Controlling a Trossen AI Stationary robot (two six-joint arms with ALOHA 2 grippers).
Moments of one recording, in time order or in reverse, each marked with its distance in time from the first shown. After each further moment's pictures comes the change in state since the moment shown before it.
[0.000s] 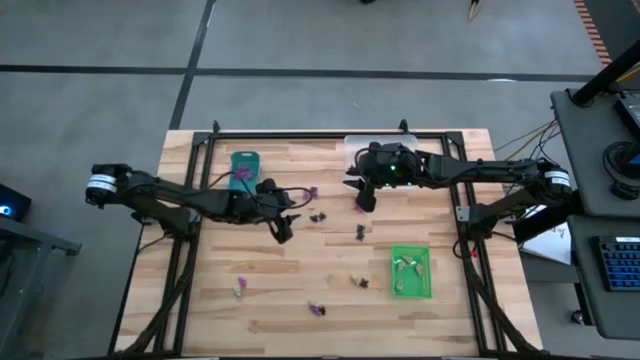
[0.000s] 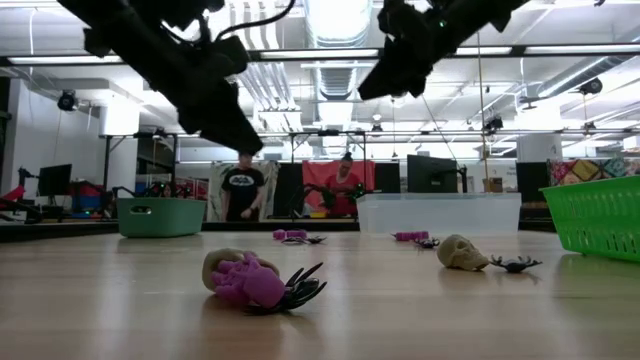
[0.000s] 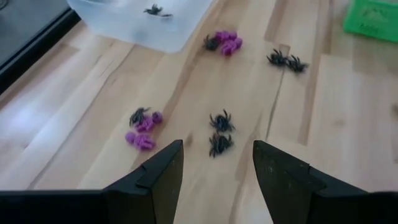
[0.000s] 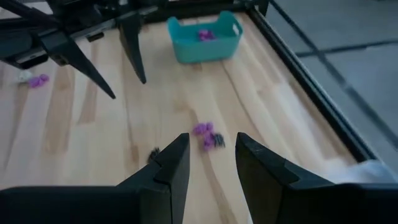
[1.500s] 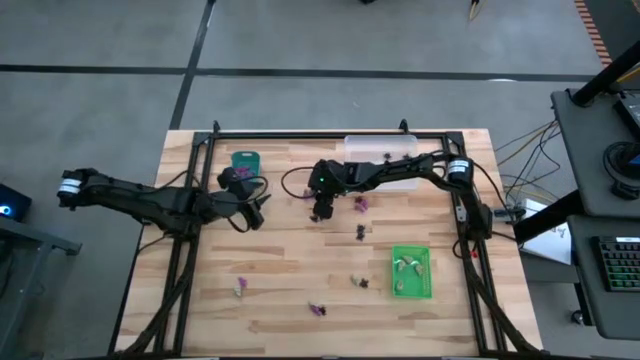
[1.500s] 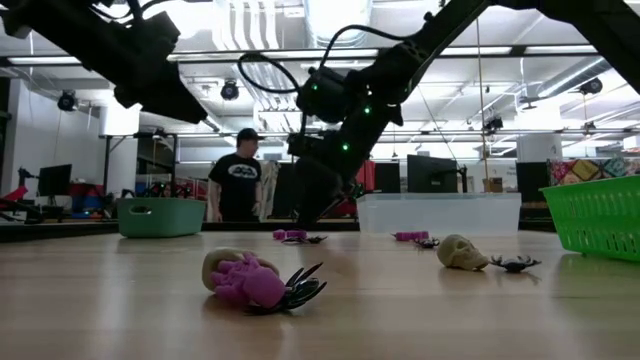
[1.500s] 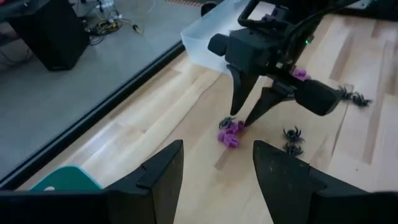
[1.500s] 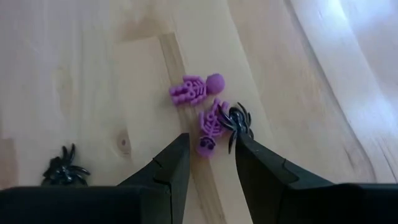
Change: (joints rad) left arm -0.059 -0.457 -0.168 -0.180 -0.316 -0.050; right arm -0.029 0.743 0.385 -0.029 0.021 -0.018
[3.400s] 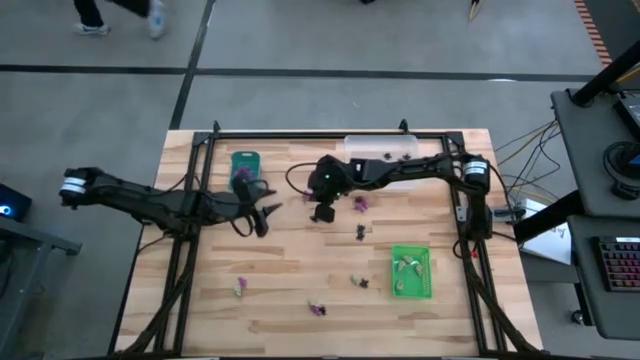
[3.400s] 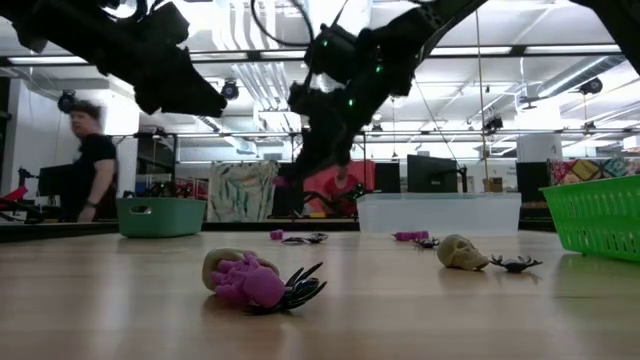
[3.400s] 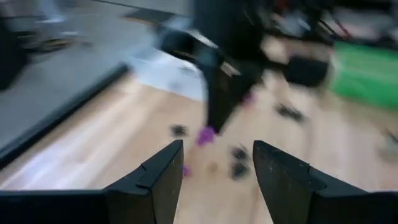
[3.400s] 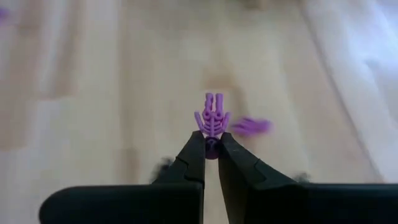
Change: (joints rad) left arm -0.002 0.075 -0.052 0.279 0.175 0.080; right arm 0.031 -0.134 -0.012 -0.003 -0.192 -0.013
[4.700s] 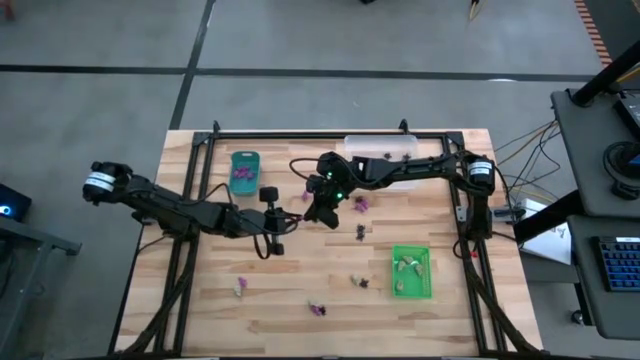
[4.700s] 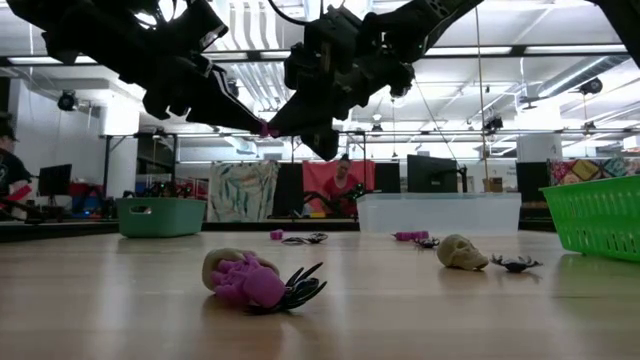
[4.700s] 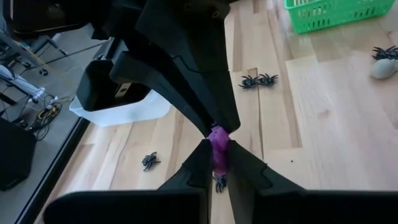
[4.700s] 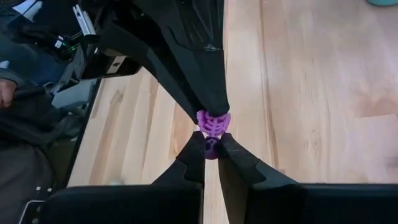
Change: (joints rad) left arm -0.083 0.357 0.088 0.229 0.014 0.407; right arm 0.010 -0.034 0.000 0.085 -0.447 0.239
